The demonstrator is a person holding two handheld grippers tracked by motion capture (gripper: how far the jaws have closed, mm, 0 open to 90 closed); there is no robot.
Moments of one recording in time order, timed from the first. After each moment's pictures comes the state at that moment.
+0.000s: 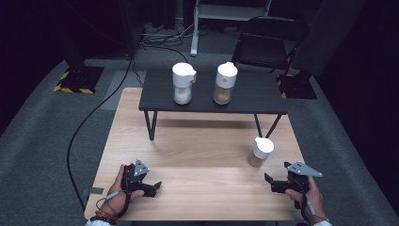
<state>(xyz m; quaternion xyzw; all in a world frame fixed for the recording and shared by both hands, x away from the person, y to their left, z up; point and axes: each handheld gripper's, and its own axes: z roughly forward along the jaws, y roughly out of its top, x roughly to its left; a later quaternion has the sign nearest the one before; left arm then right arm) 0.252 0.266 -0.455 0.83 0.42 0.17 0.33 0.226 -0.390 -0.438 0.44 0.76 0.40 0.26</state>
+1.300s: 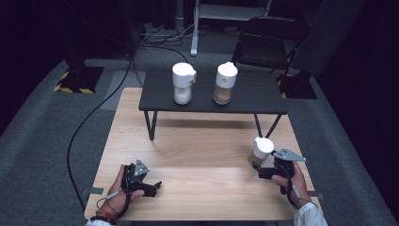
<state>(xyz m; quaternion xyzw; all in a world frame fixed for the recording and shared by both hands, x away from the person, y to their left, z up) 0.252 0.265 -0.455 0.83 0.42 0.17 0.33 0.272 -0.363 -0.442 0.43 0.76 0.43 0.24</state>
